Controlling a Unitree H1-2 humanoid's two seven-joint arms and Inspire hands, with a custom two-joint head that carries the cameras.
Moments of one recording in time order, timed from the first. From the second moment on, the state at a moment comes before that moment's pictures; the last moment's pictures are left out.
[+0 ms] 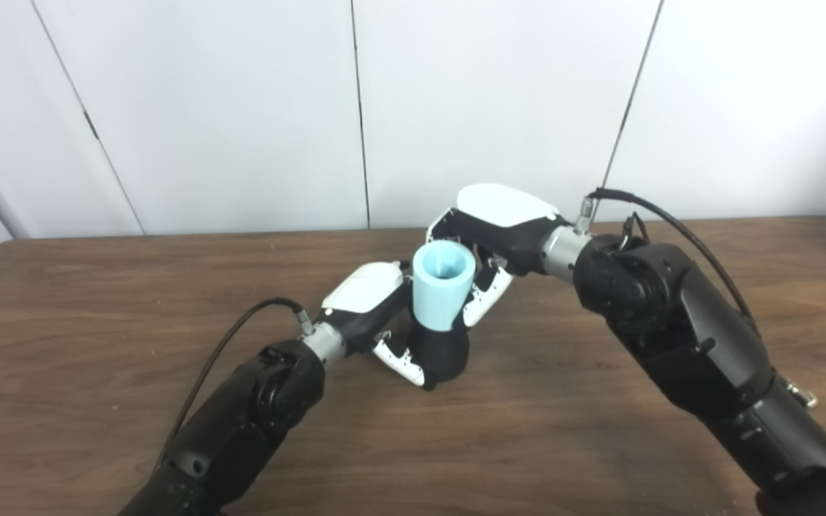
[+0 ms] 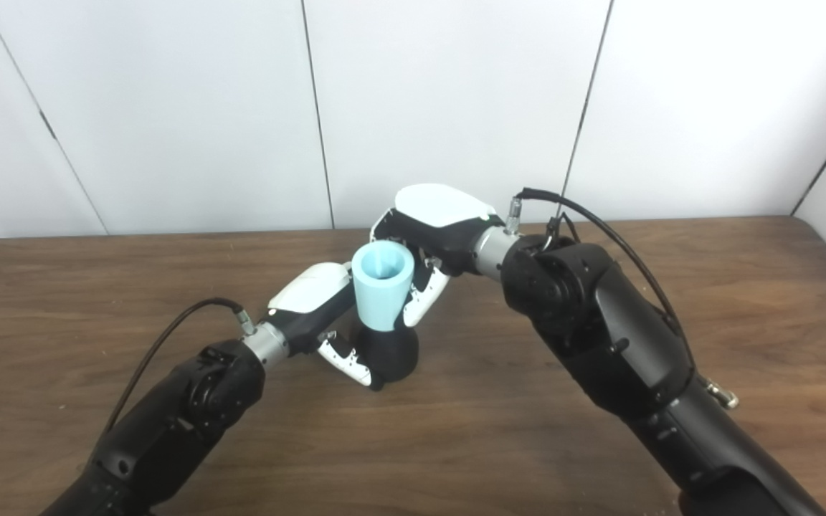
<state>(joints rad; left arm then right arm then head) -0.60 0.28 -0.55 0.31 0.64 -0.08 -0.15 -0.73 -0.39 0.44 -0.17 -0.68 0.32 0.67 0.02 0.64</state>
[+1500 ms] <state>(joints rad) -0.61 0.28 -0.55 0.34 0.64 -0.10 -0.15 -0.68 -0.48 0.30 -0.35 -0.40 0.15 0.75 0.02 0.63</state>
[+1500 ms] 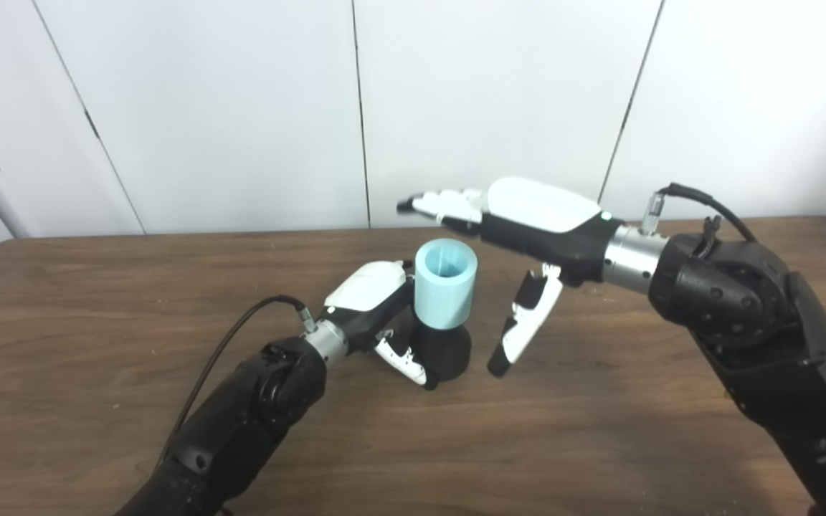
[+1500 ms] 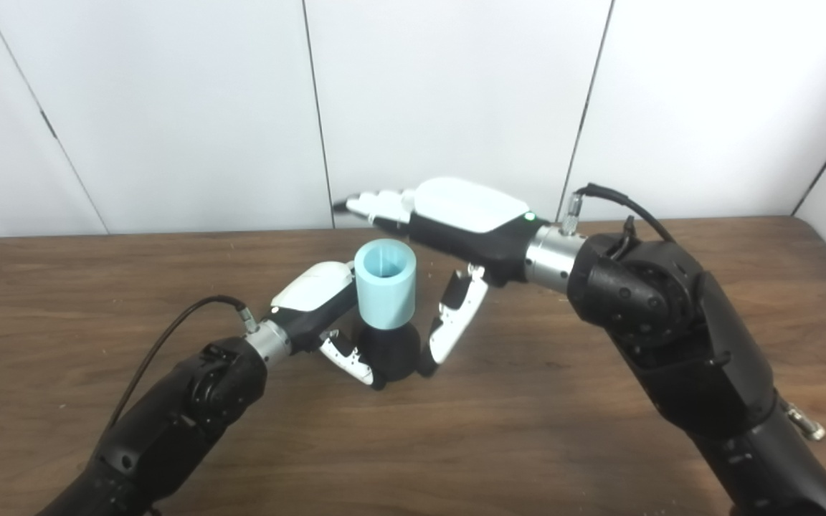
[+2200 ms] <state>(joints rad) -0.61 0.28 -0.55 0.34 0.64 -0.10 -0.15 -0.66 -0.50 0.35 -0.34 -0.41 0.15 0.77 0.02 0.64</state>
